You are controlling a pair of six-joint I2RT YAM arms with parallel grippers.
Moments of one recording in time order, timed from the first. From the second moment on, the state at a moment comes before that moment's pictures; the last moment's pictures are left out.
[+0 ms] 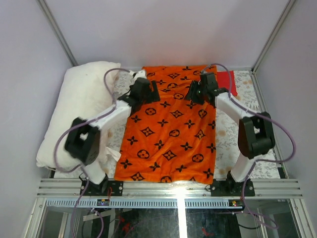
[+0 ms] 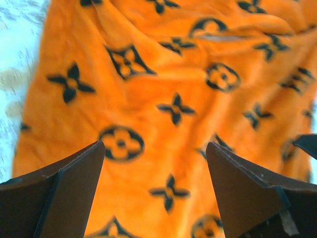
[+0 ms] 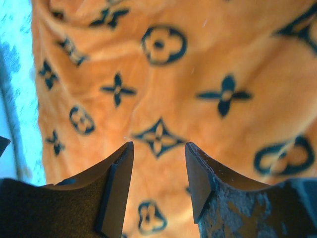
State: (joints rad) left arm -0.53 1.62 1.16 -0.13 -0.18 -0.59; right arm 0.32 1.70 1.23 -0.32 -0.15 0.57
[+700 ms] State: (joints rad) left arm -0.51 1.70 0.73 0.22 -0.15 -0.56; right arm 0.26 1.69 0.81 -0.03 -0.08 0.58
